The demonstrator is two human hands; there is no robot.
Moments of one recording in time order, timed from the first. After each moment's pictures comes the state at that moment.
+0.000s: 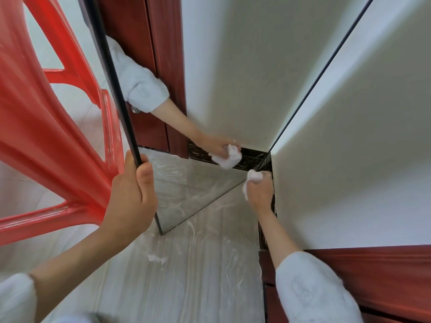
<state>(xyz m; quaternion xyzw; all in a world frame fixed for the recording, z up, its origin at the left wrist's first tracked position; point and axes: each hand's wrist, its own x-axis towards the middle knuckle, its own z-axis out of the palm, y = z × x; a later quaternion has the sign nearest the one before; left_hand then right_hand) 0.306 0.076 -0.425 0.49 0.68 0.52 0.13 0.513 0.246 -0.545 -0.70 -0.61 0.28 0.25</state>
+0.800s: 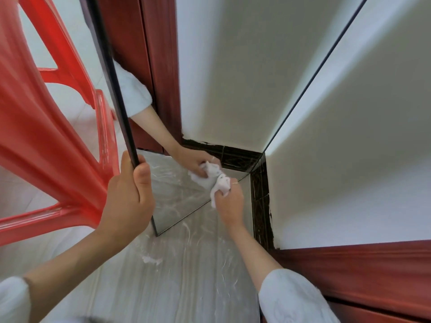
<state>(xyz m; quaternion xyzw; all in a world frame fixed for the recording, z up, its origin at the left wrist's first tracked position) 0.304 0.076 -0.432 0.48 0.69 0.53 0.12 0.467 0.190 -0.541 -0.63 -0.64 0.36 0.26</state>
